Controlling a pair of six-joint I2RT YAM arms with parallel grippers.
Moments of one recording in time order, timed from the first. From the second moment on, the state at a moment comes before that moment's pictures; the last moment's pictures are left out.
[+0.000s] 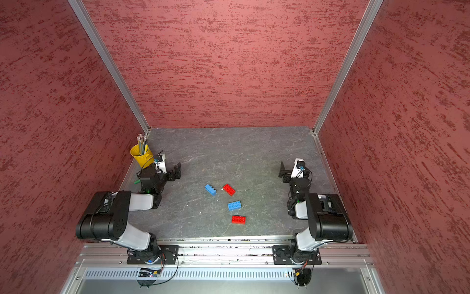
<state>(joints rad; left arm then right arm) 0.05 1.53 0.37 0.87 0.11 -0.07 -0.06 1.54 0.22 1.29 0.00 0.07</state>
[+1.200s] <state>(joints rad) 0.12 1.35 0.92 0.00 -0.03 -0.58 -0.05 1.24 0.37 0.97 -0.03 0.23</state>
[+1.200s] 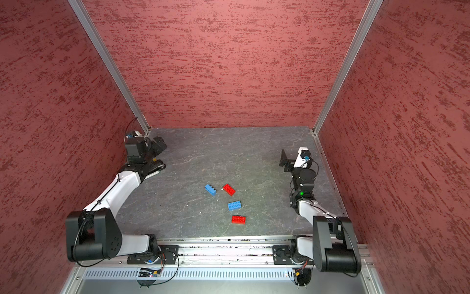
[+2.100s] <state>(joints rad) -0.72 1.58 1.27 -0.91 0.00 -0.05 -0.06 1.35 0.61 0.49 -0.24 0.51</state>
